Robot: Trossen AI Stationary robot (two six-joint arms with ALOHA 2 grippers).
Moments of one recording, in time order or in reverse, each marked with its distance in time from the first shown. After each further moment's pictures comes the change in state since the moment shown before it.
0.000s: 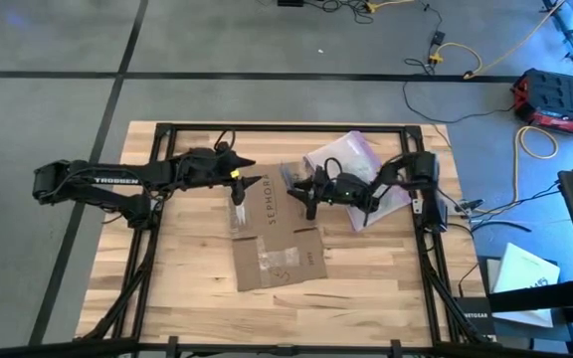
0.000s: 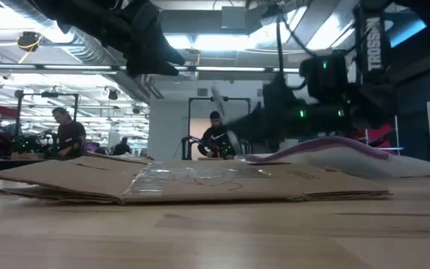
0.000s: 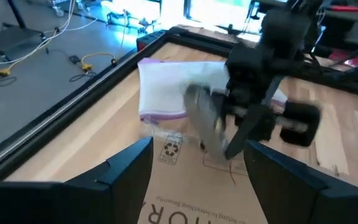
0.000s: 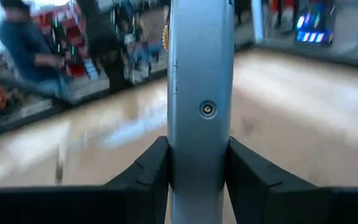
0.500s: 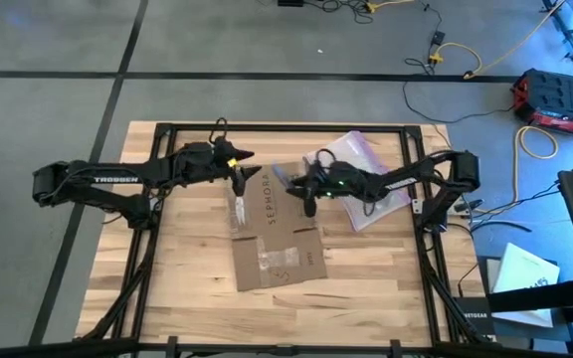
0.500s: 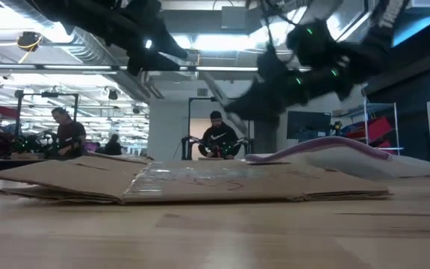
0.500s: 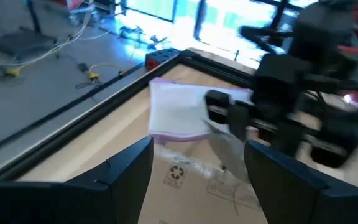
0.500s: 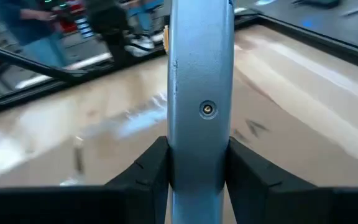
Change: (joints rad) left arm 0.044 -0.002 0.000 0.075 0.000 -0.061; right arm 0.000 -0.338 0.089 -0.633 -0.037 -0.031
